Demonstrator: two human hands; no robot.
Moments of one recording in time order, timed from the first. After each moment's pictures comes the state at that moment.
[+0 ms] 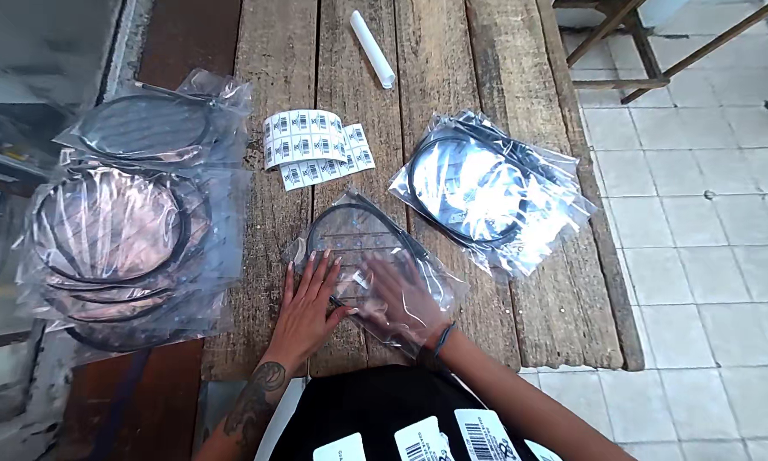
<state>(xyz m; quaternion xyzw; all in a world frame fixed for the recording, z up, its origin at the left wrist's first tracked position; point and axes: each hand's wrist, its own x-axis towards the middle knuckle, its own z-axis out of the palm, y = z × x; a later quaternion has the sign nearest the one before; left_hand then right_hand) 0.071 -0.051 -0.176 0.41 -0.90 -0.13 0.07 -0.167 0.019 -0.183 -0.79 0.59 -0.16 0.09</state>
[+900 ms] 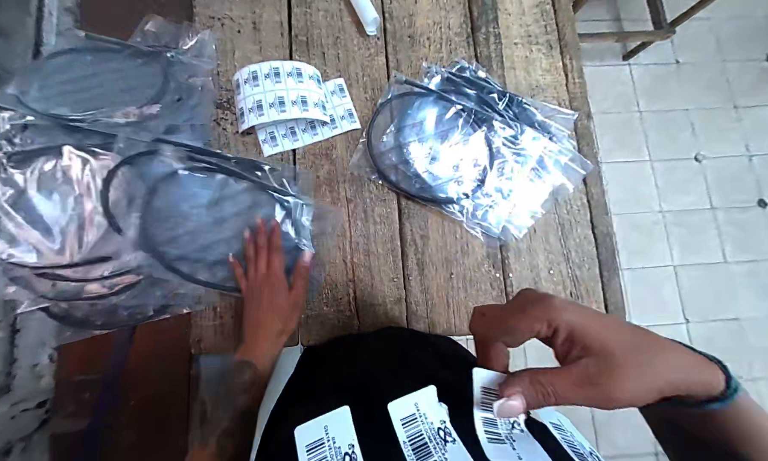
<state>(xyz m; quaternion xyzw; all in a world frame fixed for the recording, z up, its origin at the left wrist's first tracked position) 0.073 -0.035 -0.122 0.56 -0.79 -0.21 0.12 -0.252 0.074 0.014 -0.63 0.36 -0.28 0.63</state>
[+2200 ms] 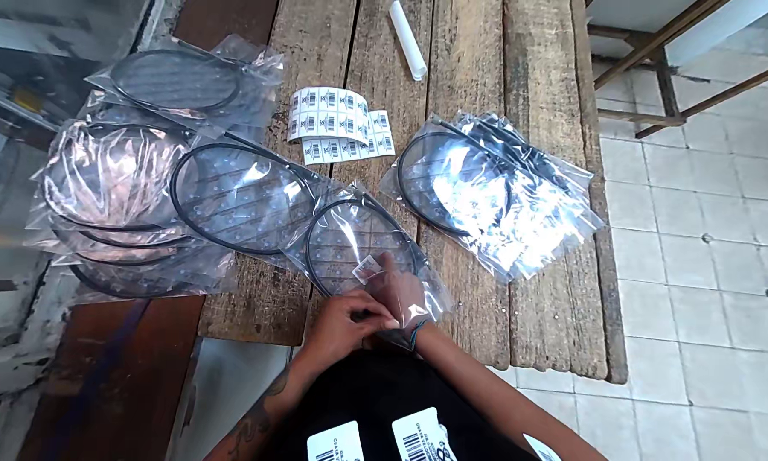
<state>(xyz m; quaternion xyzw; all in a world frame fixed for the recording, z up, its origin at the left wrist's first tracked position) 0.033 0.010 -0.123 0.43 -0.65 -0.57 0.26 -0.124 0.009 -0.123 -0.54 0.77 -0.03 0.33</state>
